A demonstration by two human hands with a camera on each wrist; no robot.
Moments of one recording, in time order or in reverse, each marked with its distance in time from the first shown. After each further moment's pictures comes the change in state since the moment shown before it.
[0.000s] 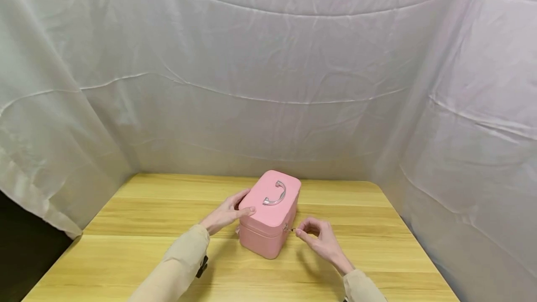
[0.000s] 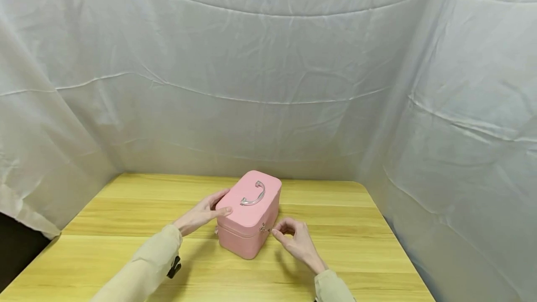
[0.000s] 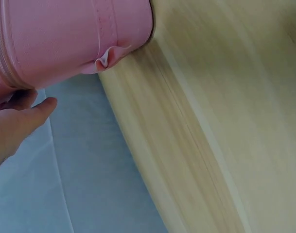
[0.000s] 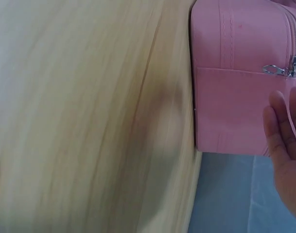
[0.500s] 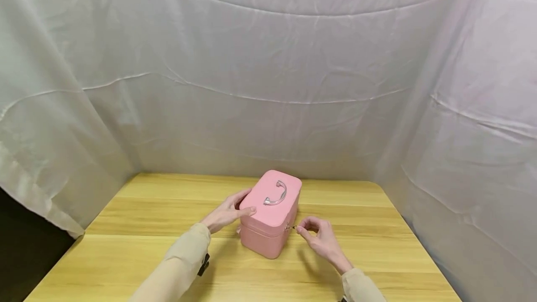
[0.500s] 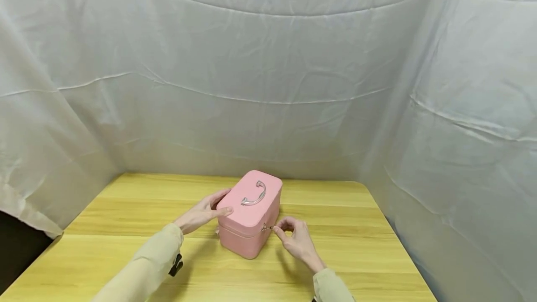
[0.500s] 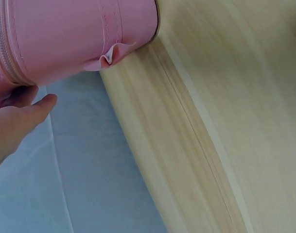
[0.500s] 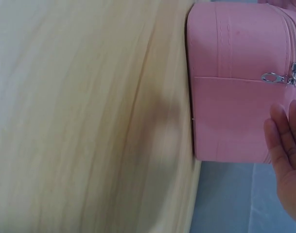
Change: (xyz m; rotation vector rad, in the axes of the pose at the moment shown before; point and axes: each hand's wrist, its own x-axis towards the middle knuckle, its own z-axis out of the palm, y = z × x) left_hand 0.000 0.001 -0.003 -0.014 -0.034 0.034; right_hand 0.003 -0.005 0.007 -0.052 0.080 0.018
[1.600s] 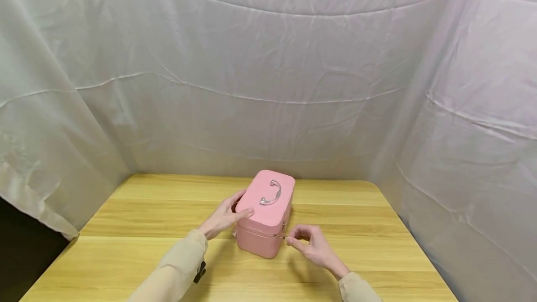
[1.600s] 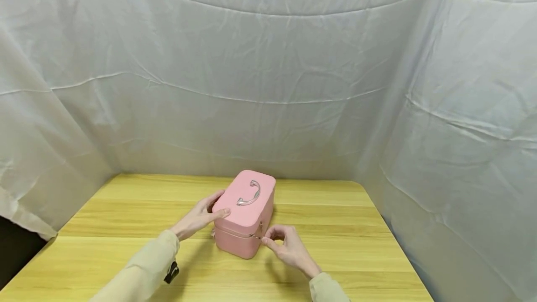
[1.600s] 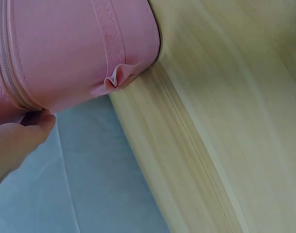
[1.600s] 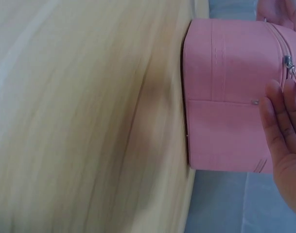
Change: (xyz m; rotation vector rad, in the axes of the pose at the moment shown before) left_hand -0.008 0.003 0.014 0.010 0.140 -0.041; right_hand -0.008 -0.010 0.002 0.089 -0.255 -0.084
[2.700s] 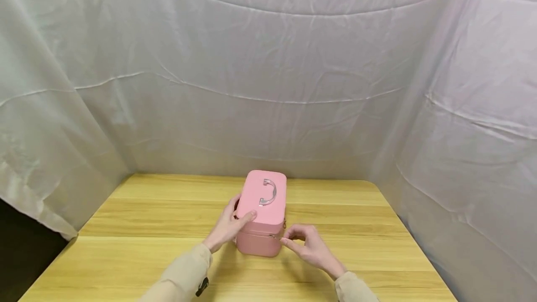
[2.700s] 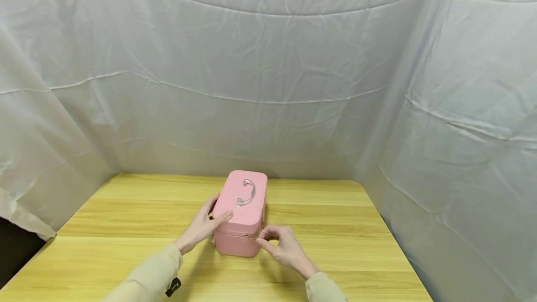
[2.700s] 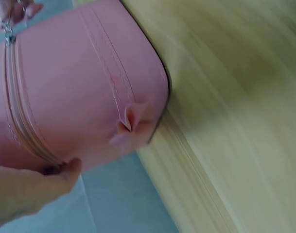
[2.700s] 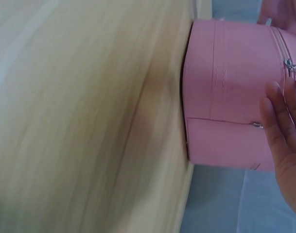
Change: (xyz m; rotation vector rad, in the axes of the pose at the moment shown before) left_hand -0.018 0.003 0.031 -0.006 0.220 0.015; right_hand 0.004 -0.002 0.007 -0.048 -0.005 -0.067
